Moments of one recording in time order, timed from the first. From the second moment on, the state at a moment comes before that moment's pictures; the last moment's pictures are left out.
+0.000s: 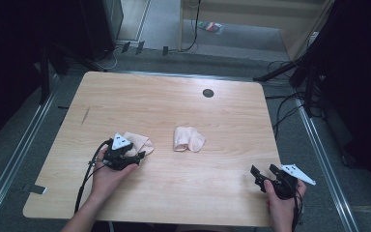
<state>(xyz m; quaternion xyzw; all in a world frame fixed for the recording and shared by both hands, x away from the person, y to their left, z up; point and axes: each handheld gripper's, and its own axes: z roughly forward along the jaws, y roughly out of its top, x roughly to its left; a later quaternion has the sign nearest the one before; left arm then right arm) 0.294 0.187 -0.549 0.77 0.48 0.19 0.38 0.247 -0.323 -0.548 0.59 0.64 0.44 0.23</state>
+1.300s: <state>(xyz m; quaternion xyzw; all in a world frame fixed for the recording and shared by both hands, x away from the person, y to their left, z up) 0.240 0.148 -0.504 0.72 0.40 0.18 0.53 0.229 -0.234 -0.515 0.53 0.65 0.53 0.16</state>
